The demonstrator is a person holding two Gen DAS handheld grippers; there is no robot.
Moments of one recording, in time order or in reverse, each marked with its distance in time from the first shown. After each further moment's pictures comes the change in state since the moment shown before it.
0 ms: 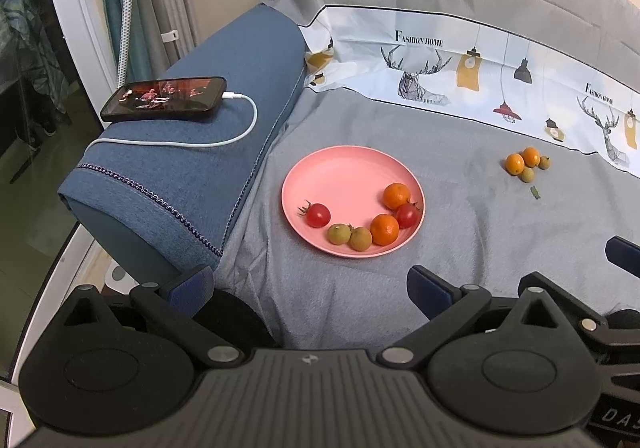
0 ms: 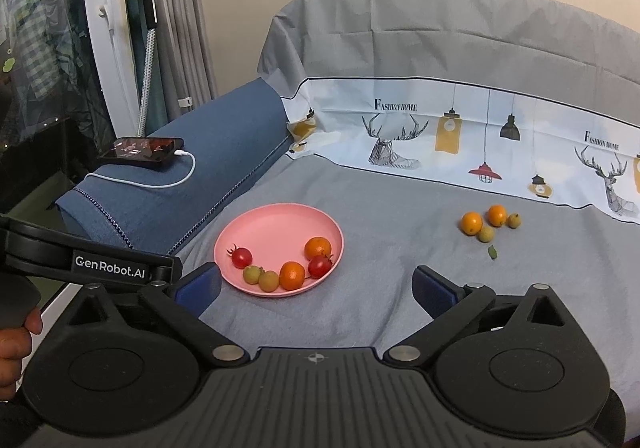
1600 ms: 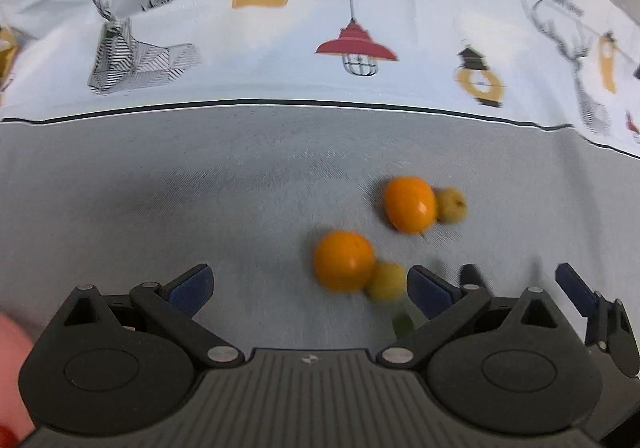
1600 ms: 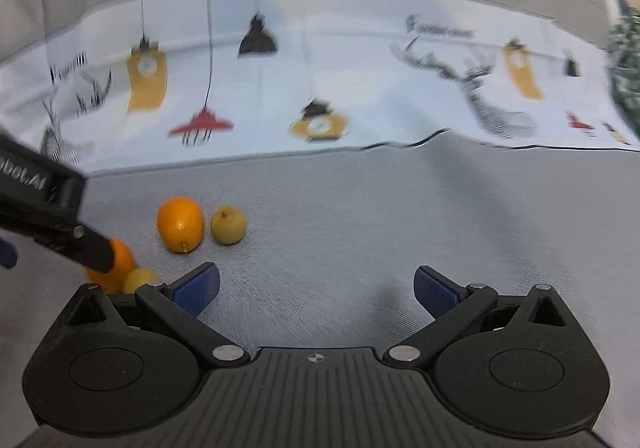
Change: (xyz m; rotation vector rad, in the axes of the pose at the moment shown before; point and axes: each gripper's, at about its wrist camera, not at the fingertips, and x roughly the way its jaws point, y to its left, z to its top) left arm 0.314 -0.327 0.172 0.224 0.342 -0.278; right arm 0.258 -0.324 -0.014 0.265 0.098 -0.487
